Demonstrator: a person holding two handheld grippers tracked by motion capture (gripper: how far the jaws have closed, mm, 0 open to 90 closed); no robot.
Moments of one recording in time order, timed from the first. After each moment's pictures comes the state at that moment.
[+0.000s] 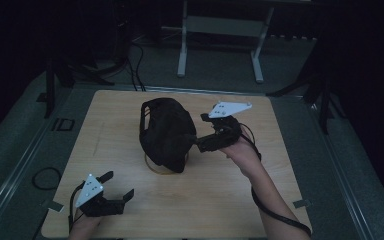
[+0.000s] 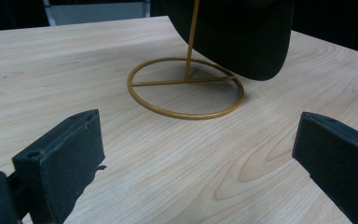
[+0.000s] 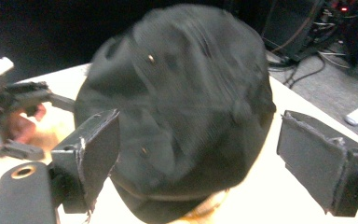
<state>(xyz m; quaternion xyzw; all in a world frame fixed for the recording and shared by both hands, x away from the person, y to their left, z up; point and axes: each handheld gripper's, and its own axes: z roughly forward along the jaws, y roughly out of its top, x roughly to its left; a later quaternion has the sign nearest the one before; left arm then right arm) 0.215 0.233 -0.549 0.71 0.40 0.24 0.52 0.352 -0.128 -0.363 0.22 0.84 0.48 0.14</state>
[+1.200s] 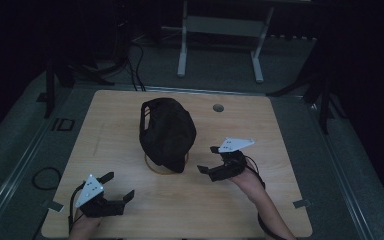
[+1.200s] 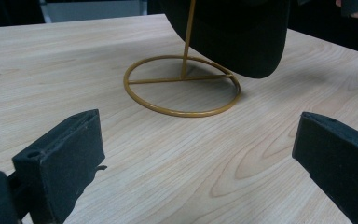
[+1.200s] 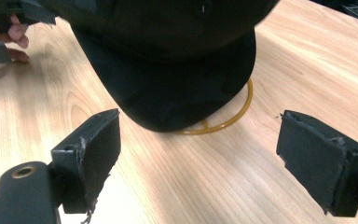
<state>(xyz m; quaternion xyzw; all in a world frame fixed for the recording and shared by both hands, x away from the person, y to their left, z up) 0.214 0.233 -0.549 0.71 0.40 0.23 0.53 0.340 -0.169 -0.482 0.24 0.85 0.46 0.10</state>
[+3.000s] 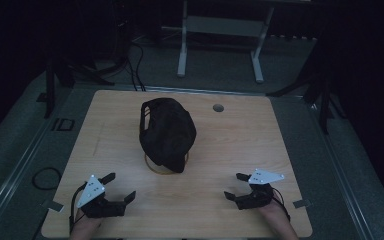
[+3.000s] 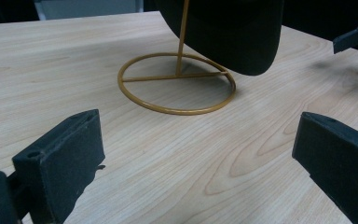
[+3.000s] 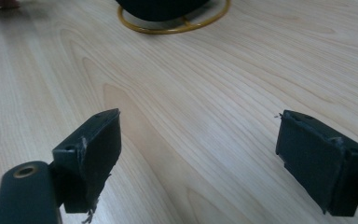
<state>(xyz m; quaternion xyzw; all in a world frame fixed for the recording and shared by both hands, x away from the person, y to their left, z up) 0.213 0.230 -0.550 0.72 0.39 0.23 0.52 0.284 -0.259 -0.547 0.29 0.83 0.46 0.11</state>
